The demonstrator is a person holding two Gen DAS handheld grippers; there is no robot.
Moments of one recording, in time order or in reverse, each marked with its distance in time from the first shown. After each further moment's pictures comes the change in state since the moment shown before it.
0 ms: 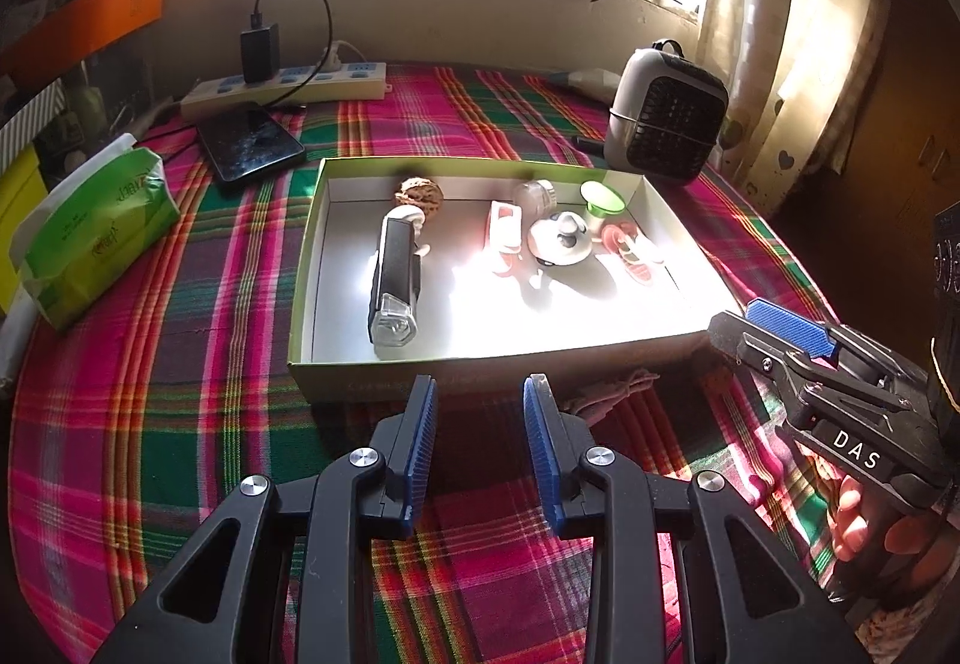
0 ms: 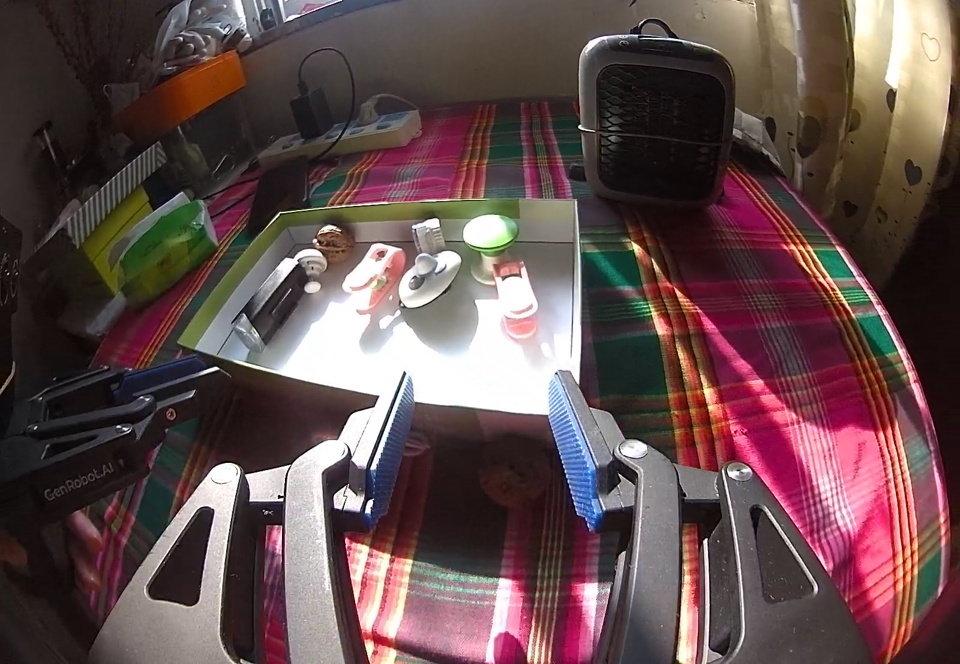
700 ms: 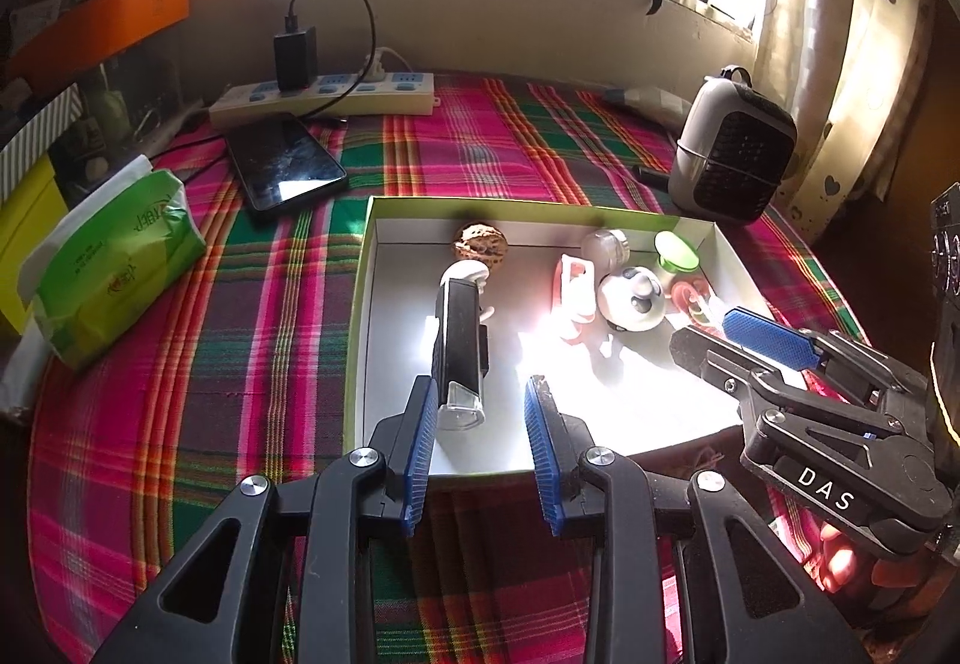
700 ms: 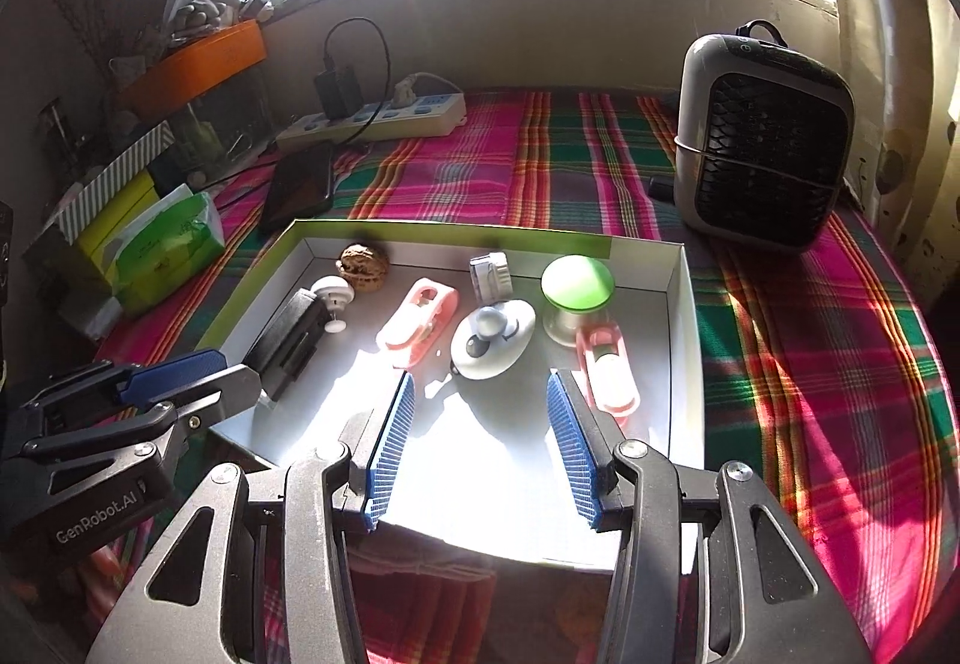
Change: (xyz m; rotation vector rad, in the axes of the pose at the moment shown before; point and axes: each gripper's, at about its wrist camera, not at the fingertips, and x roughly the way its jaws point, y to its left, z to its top) left arm 0.018 0.023 0.033 -0.058 -0.016 0.088; right arm 0.050 0.031 0.038 -0.060 0.051 0.069
